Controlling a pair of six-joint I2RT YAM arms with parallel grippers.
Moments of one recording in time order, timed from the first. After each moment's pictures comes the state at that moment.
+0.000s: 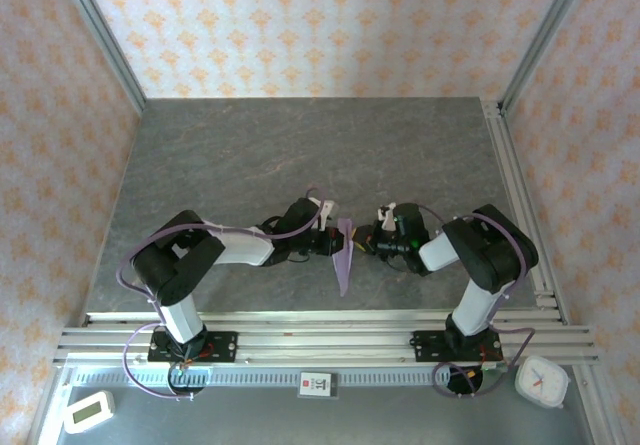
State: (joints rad) left arm -0.74 1.74 0.74 0.31 0.30 -0.67; right arm 0.44 1.76 0.39 0.74 -0.62 1.14
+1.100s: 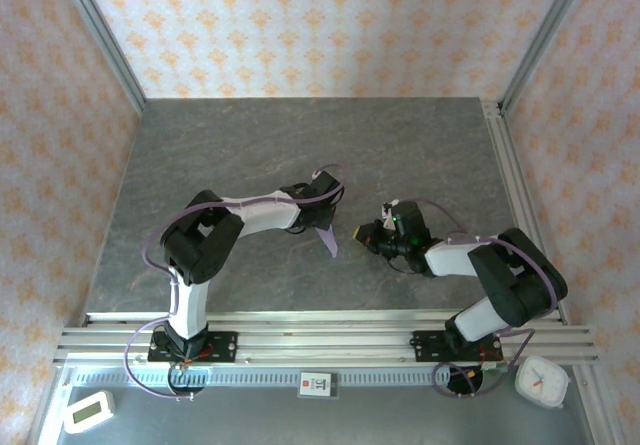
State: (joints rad) left arm -0.70 1.95 1.22 -0.37 -0.24 -0.36; right arm 0.48 1.50 0.40 0.43 -0.43 1.02
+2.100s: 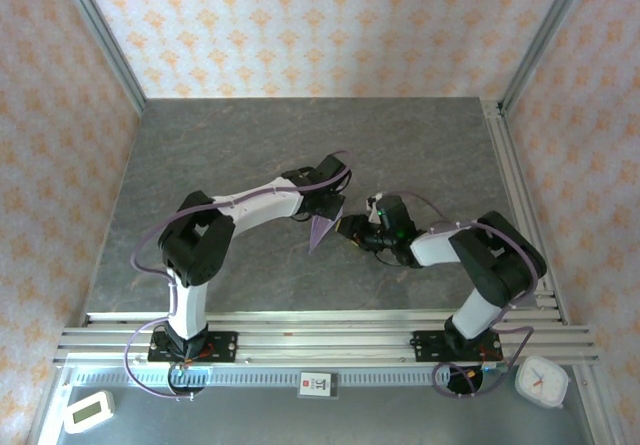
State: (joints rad) left arm -0.70 1.94 1.40 -0.57 -0.17 -0.27; right arm 0.55 1.65 0.52 0.50 -0.44 1.01
